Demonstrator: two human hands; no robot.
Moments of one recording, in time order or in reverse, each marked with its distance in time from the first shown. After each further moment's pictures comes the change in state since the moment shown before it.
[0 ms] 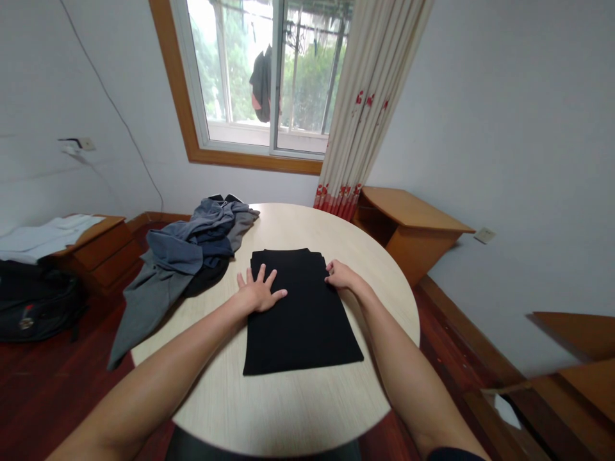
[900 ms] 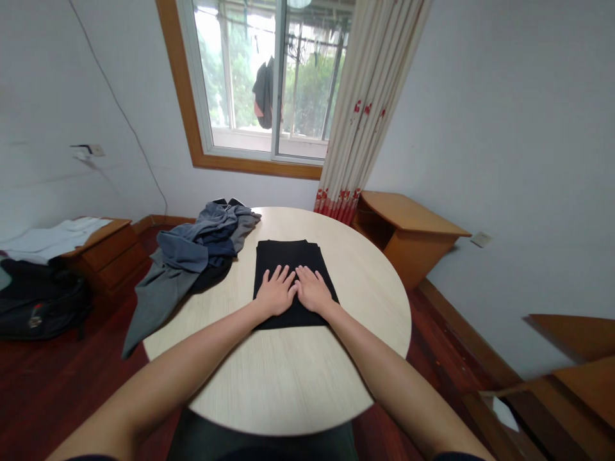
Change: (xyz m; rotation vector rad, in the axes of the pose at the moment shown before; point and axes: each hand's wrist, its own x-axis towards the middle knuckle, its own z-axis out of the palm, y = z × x) left_hand -0.029 0.053 -0.005 0.064 0.141 0.292; right_hand -0.066 -0.063 0.059 -0.461 0.005 -0.395
